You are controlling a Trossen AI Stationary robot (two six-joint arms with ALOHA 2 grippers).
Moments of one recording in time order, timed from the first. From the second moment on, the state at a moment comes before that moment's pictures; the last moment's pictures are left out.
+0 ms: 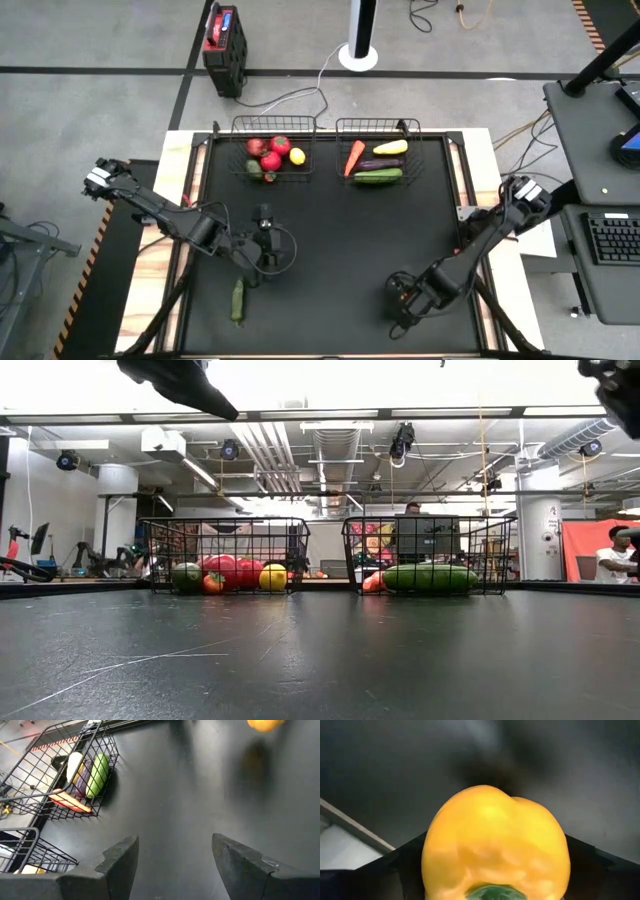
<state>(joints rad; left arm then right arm) -0.46 1.29 0.93 -0.39 -0.60 -0.16 0.73 1.65 1.10 -0.84 -0.13 1.62</state>
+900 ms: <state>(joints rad) -0.55 1.31 0.93 -0.34 -0.59 -0.44 0.07 1.65 1.72 -1.18 0.11 0.60</state>
